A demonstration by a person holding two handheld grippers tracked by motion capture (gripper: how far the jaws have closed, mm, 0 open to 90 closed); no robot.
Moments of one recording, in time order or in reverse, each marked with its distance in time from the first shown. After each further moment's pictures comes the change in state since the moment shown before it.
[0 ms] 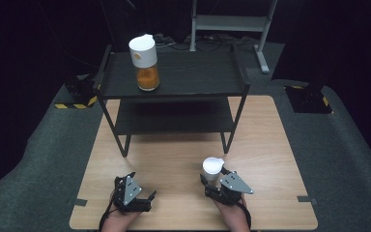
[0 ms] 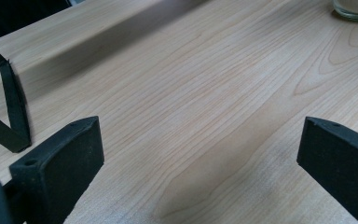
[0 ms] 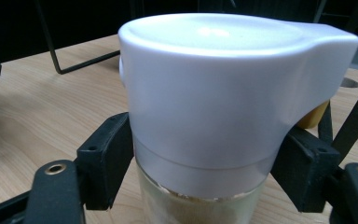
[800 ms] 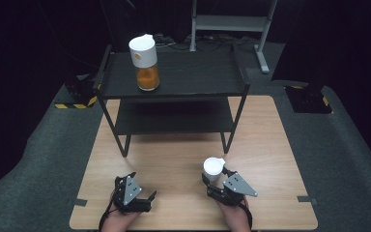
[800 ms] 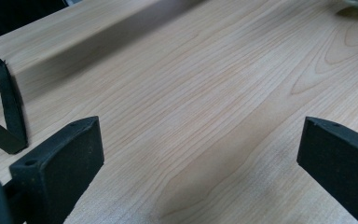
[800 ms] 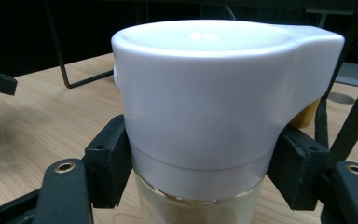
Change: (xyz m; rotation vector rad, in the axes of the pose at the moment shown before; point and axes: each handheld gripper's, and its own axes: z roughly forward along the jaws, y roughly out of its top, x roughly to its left) left arm 0.001 0.000 0.000 0.000 -0.010 0.004; right arm -0.005 -0.005 -0.010 -0.065 0.017 -0.013
